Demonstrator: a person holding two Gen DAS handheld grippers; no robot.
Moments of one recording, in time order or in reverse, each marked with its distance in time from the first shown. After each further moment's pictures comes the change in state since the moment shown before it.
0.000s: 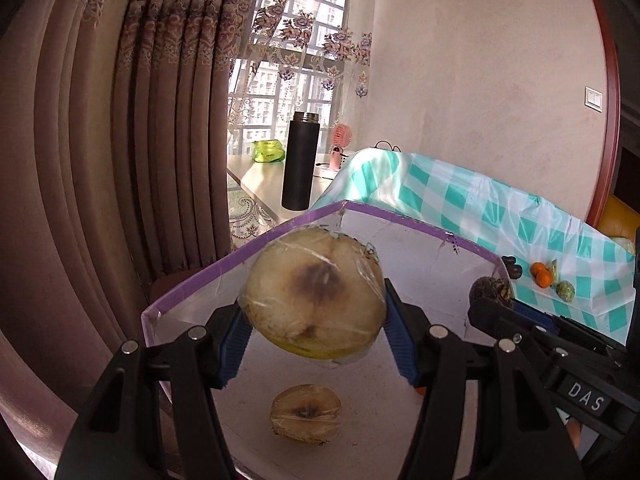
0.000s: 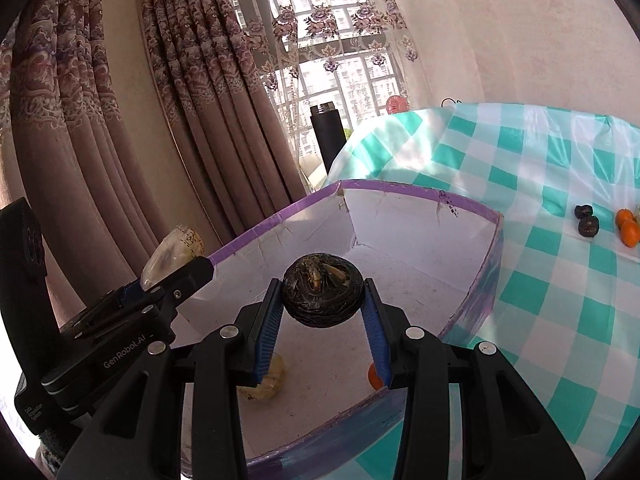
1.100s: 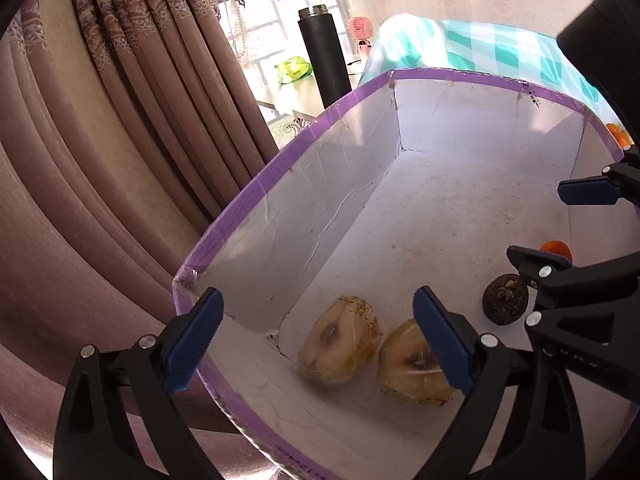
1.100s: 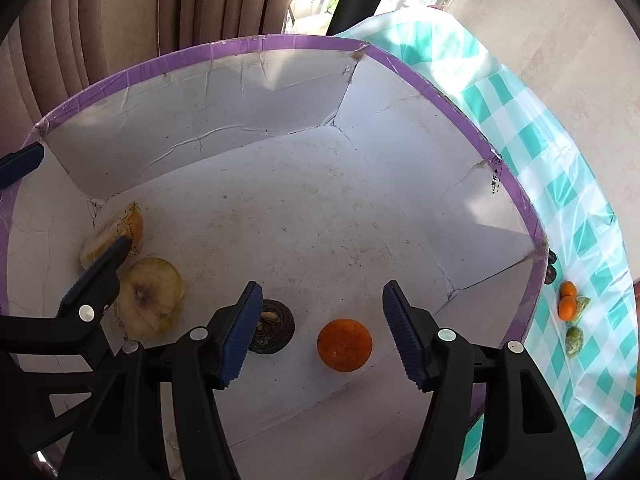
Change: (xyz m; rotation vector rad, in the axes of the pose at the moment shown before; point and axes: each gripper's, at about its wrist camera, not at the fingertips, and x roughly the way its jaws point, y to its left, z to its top) left arm 0.051 0.004 -0.029 0.301 0.328 0.269; right arm 0.106 0.029 -0.006 -0.397 0.525 -0.361
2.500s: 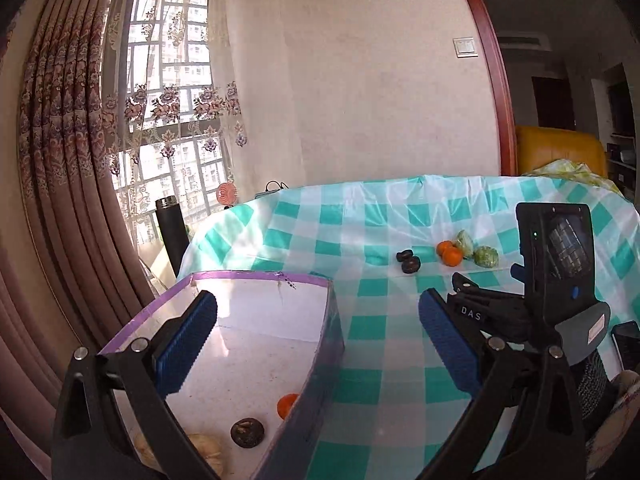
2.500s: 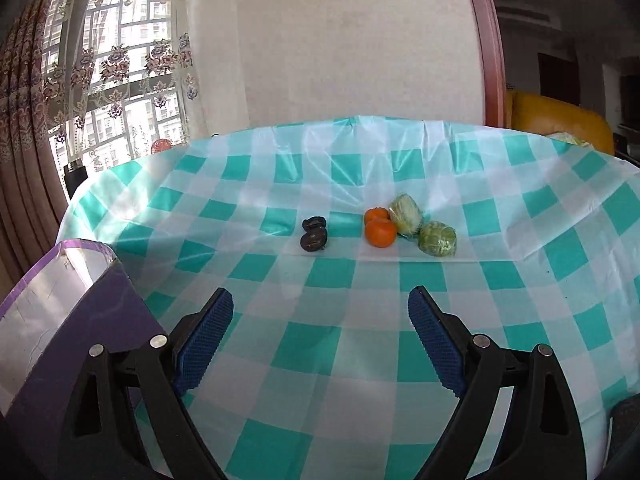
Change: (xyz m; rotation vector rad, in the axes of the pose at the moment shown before) left arm -0.159 -0.166 0.041 0.092 -0.538 -0.398; right arm -0.042 -0.246 -0.178 0.845 -0.428 -0.367
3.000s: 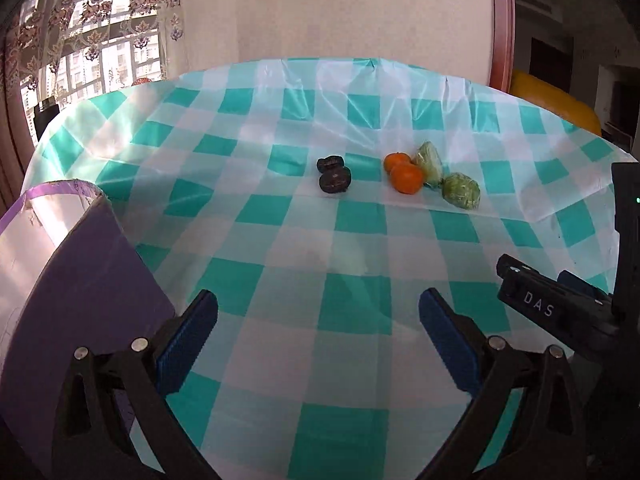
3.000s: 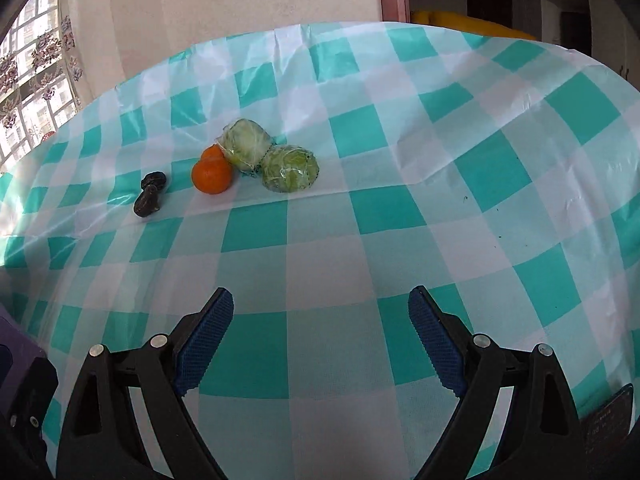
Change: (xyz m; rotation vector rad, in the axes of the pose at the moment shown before) left arm 0.200 -0.105 -0.043 -0.098 0.350 -0.139; right arm 0.070 -0.108 -0.019 0.184 0.245 -0.181
